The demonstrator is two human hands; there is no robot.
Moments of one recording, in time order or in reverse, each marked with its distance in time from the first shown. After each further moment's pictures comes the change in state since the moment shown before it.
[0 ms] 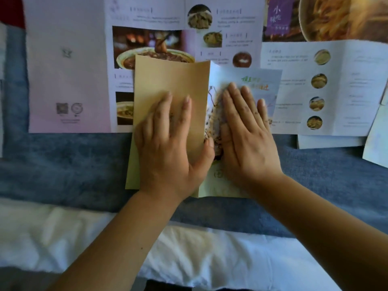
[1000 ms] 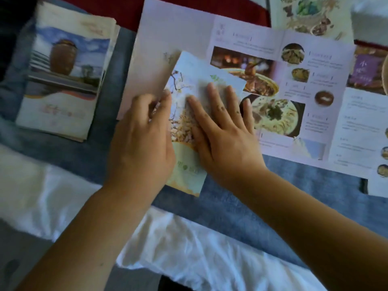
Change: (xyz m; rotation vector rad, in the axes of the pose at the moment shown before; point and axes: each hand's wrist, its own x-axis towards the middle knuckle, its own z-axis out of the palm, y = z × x) left_hand -0.002 -0.114 -0.092 0.028 -0.037 -0.269; right_hand 0.068 -0.122 0.061 -0.162 -0.207 -0.194
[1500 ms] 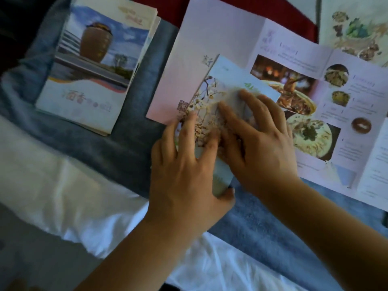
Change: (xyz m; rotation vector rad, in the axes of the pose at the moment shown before) left_hand -0.029 0.006 0.017 0.043 -0.120 0.020; right_hand 0.018 -0.004 -0.011 -0.032 0.059 -0.010
